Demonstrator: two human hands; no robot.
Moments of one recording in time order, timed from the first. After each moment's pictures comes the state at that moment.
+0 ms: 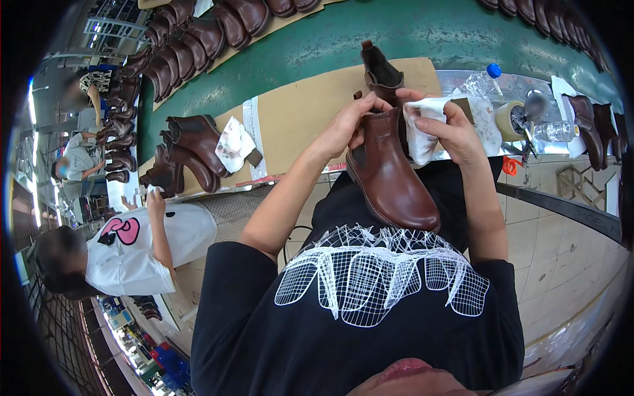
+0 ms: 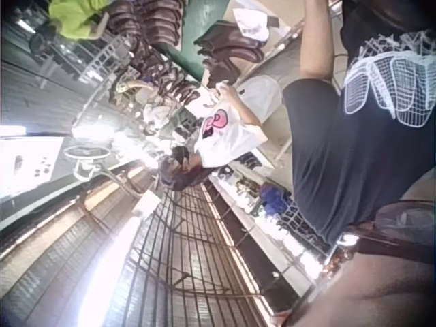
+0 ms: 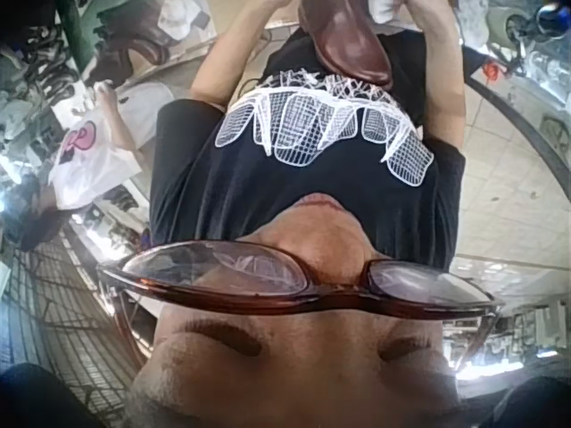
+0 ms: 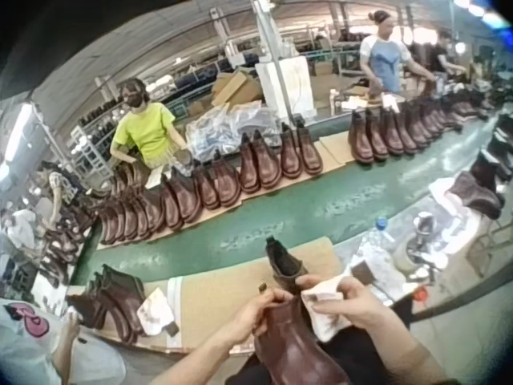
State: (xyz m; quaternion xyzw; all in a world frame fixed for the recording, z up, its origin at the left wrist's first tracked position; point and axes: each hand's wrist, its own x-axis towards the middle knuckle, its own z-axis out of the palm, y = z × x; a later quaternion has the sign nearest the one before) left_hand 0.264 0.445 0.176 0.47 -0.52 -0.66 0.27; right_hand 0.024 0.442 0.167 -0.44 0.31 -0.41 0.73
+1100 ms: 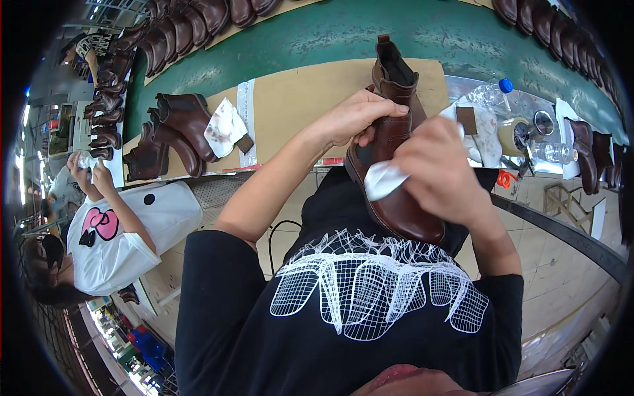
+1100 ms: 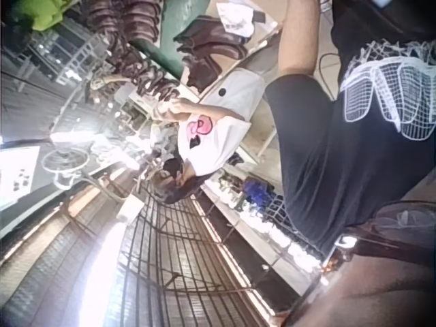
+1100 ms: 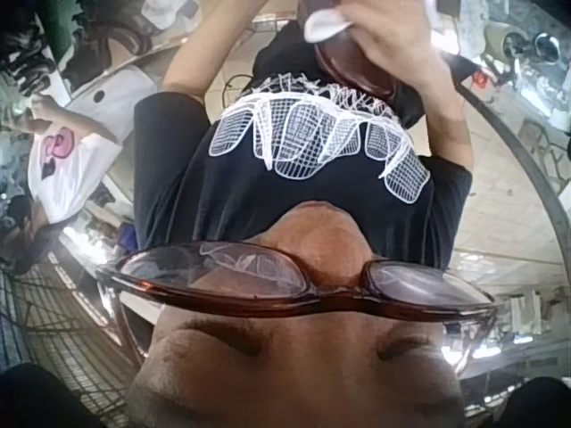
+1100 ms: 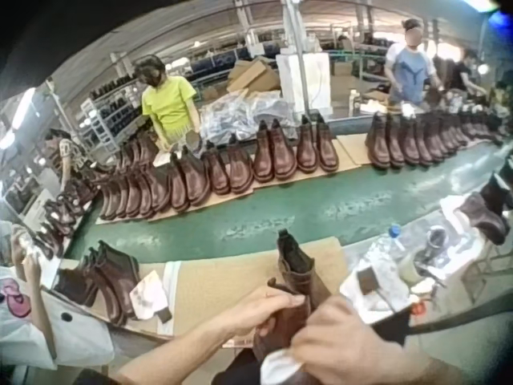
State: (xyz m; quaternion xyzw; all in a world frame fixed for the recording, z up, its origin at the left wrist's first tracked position) left_hand 0.266 0.430 0.204 0.50 -0.47 -0.70 0.20; right_hand 0.056 0.476 0.235 -0.90 0.22 -0.33 0.18
